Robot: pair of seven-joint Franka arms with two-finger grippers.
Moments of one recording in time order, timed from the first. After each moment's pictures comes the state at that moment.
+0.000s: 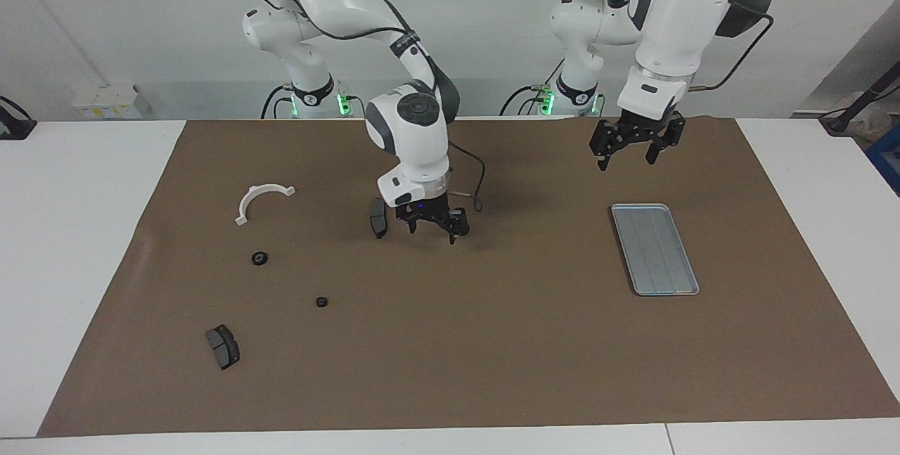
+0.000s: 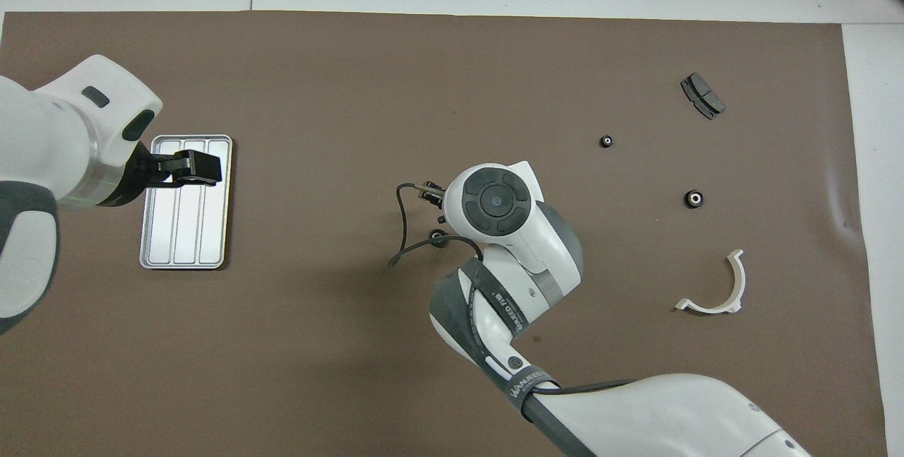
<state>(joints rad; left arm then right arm) -0.32 -0.07 -0.01 -1.84 0.06 1.88 -0.42 0.45 0.36 0.05 -1.81 -0.06 2.29 0.88</state>
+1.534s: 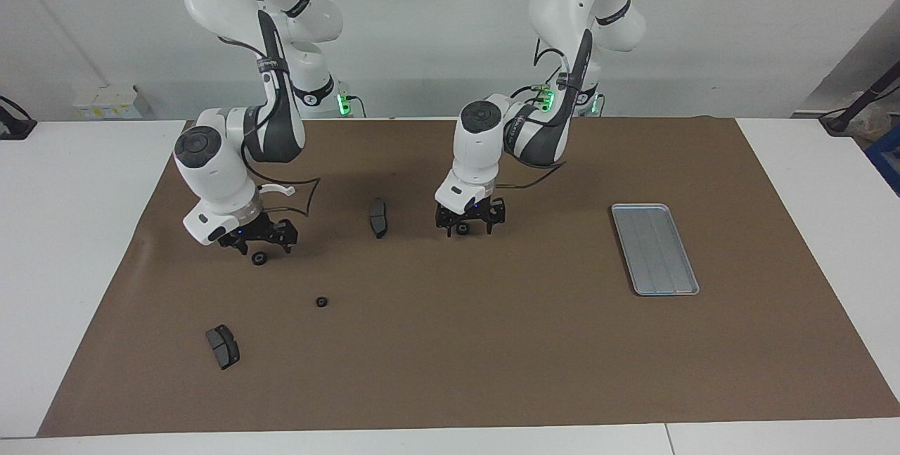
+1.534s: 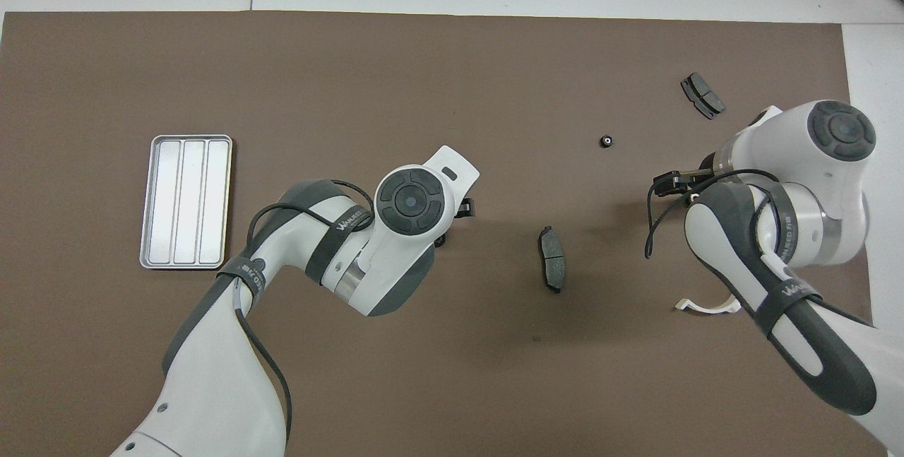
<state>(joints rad) -0.68 0.40 -0.02 -1.87 0.05 2.36 -0.73 -0.07 0.26 0.05 -2.02 -0.04 2.28 -0.01</state>
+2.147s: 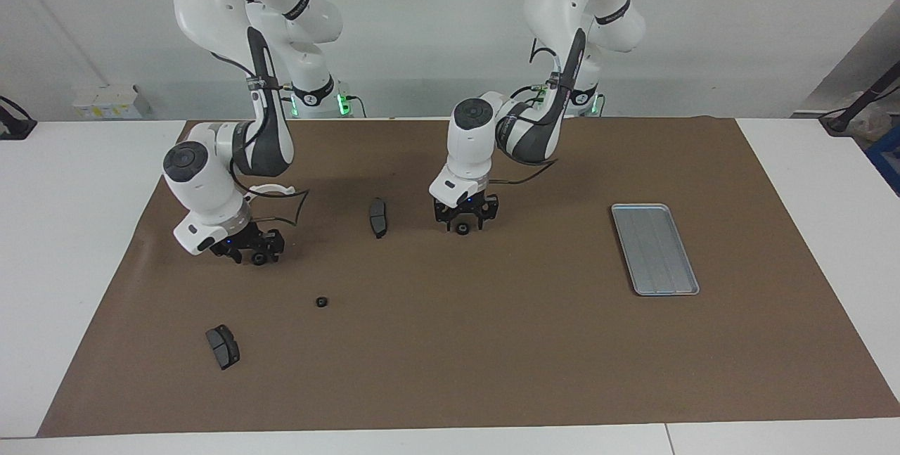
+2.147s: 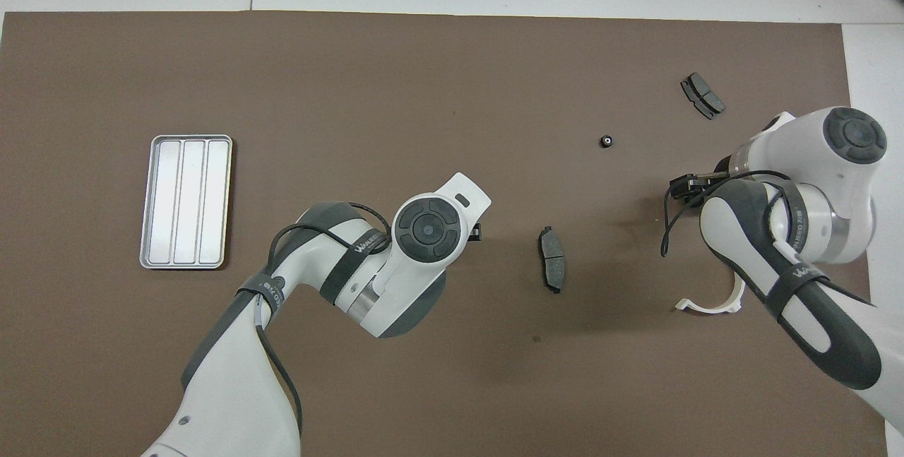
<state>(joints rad) -0.70 0.38 -0.02 -1.93 0.05 2.40 -0.73 -0.12 0.31 0.06 -2.06 -0.04 2.36 -0.06</state>
